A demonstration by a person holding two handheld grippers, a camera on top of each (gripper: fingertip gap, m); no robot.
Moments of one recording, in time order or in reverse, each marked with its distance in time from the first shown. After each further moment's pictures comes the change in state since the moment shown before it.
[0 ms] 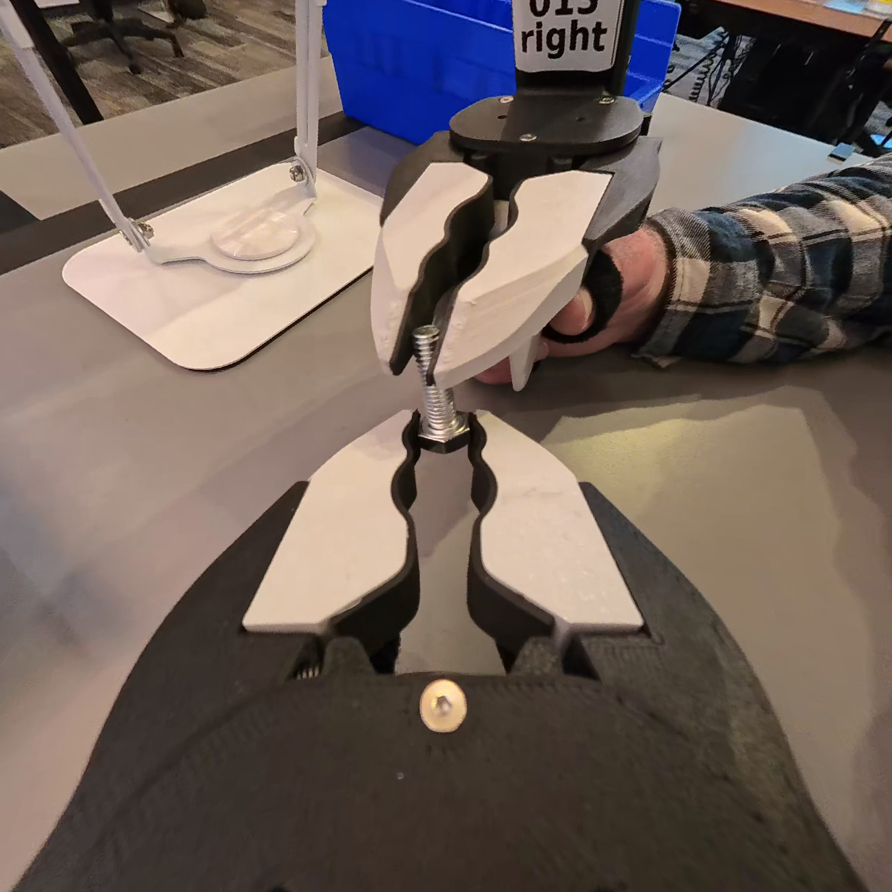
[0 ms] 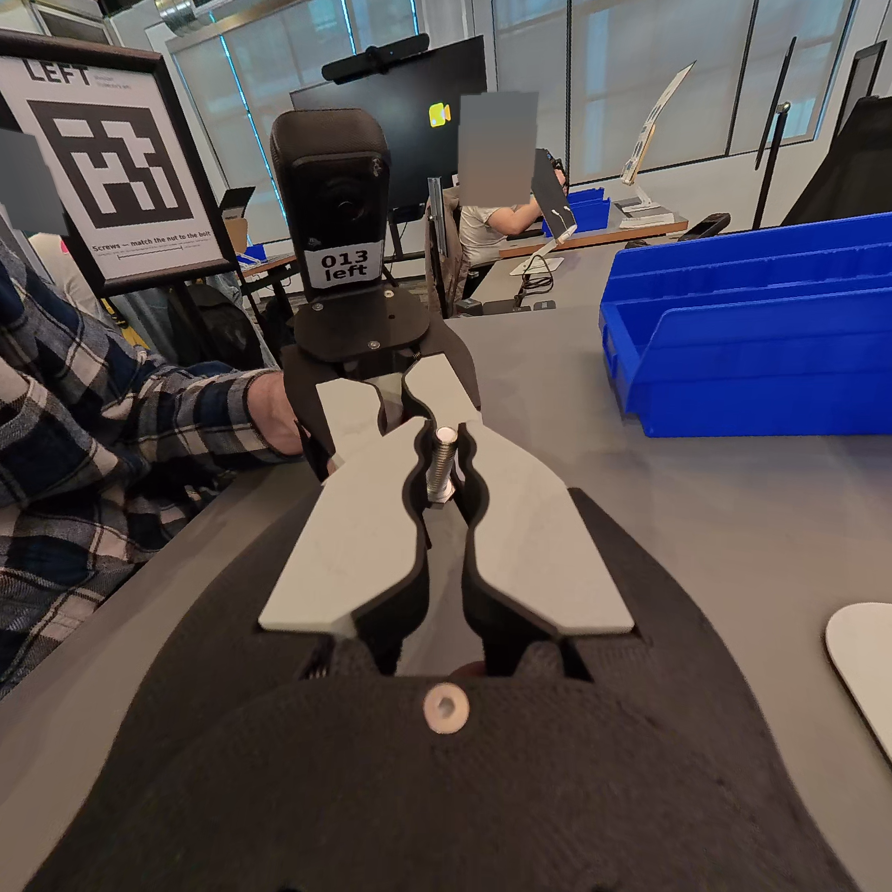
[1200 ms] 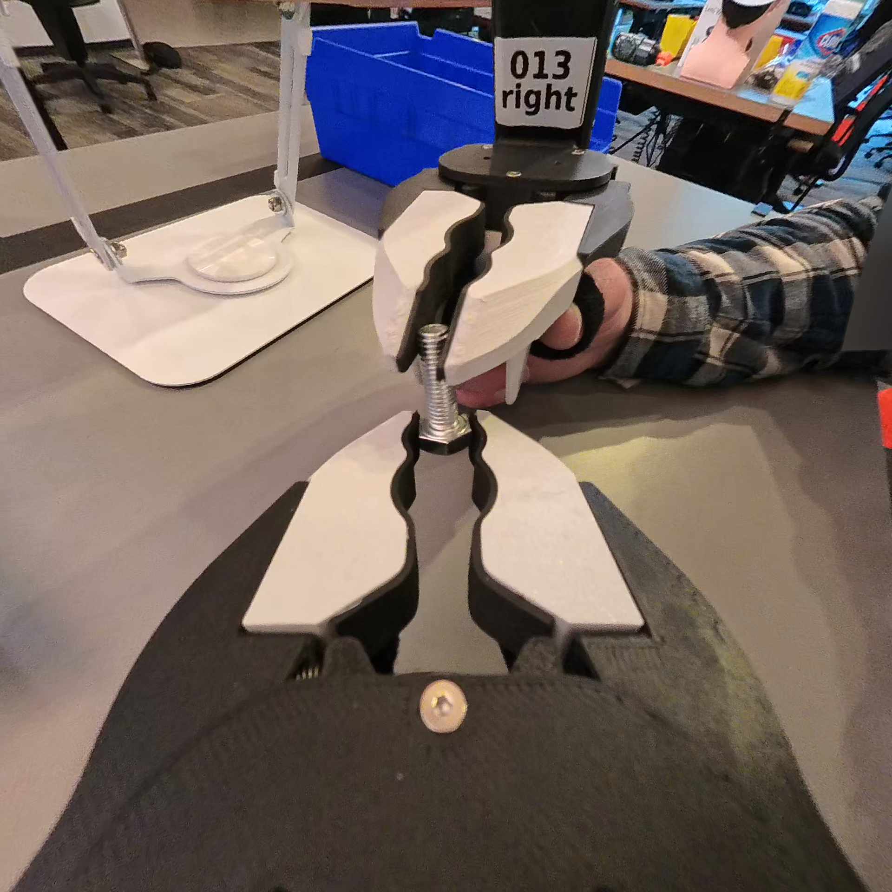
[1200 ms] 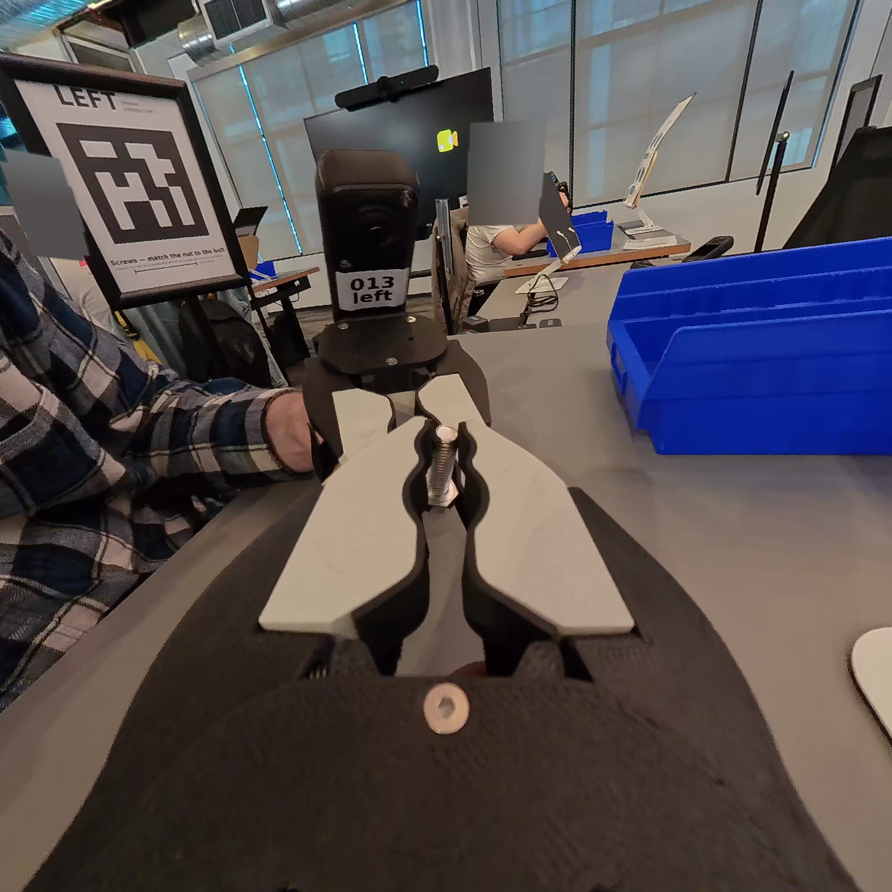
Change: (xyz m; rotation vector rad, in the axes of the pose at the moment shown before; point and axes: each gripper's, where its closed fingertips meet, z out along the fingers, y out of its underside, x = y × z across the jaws) left arm 0.007 -0.004 -0.002 0.086 0.074 -0.034; right arm -0.007 -0.004 0.002 0.039 -0.014 -0.009
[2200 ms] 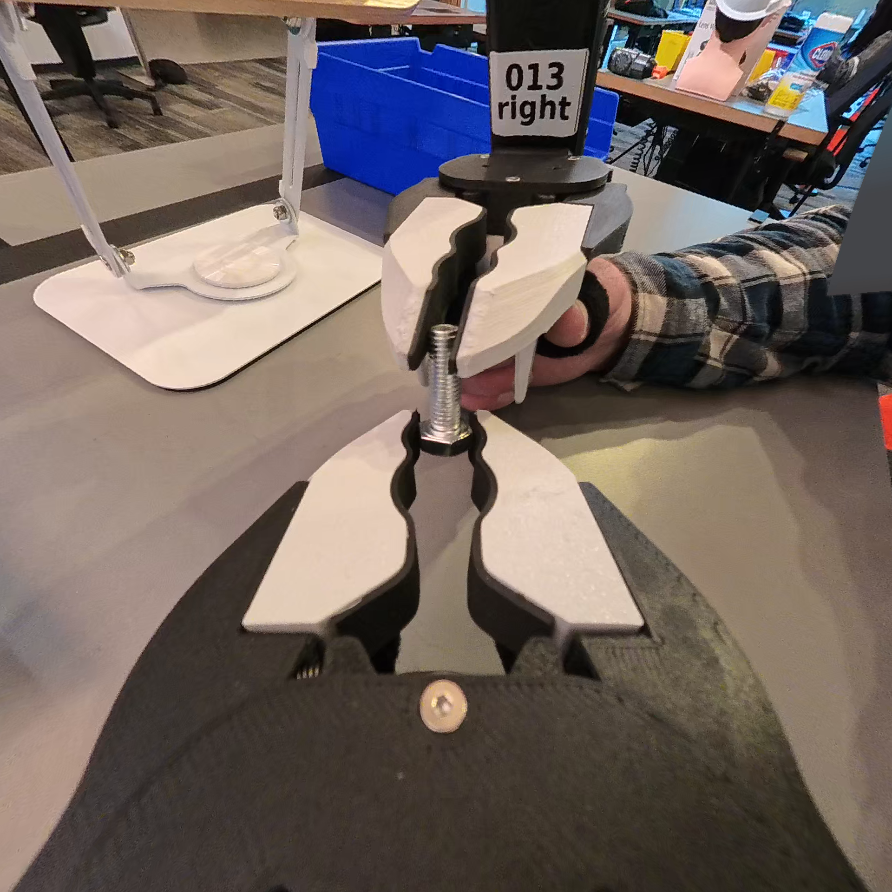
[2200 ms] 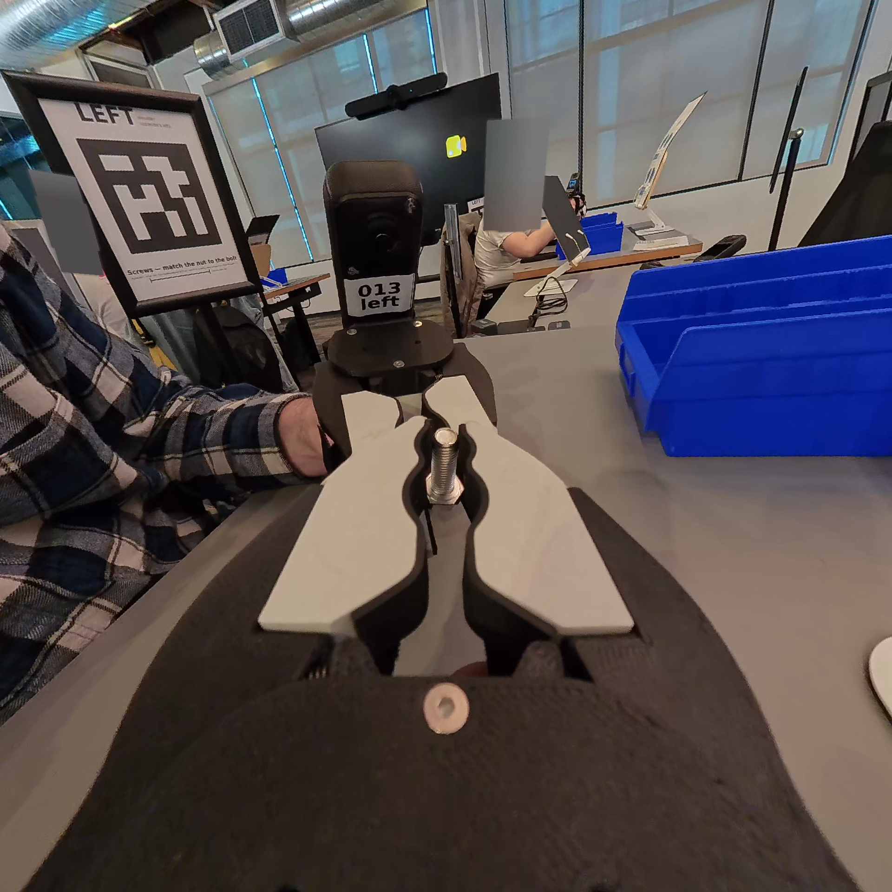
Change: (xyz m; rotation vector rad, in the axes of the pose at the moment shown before) left arm -0.002 -0.001 -0.002 0.019 -0.002 0.005; right arm -0.001 -0.001 0.000 0.010 -0.021 0.018
